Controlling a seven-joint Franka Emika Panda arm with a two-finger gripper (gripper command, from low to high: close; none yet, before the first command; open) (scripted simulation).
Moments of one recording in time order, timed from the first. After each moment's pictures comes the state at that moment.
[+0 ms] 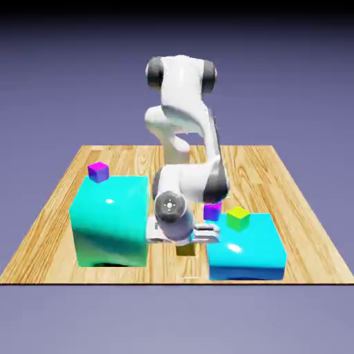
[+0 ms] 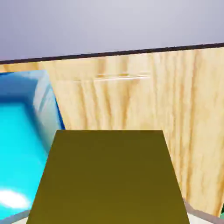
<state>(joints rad) 0.12 0.50 -0.01 -1.78 0.10 1.65 0.73</state>
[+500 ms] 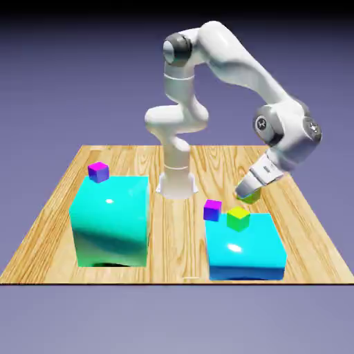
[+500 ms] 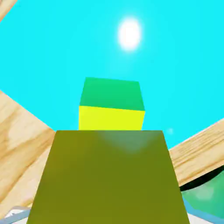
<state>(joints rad) 0.18 0.24 0.37 -2.08 -0.24 1.72 0.62</state>
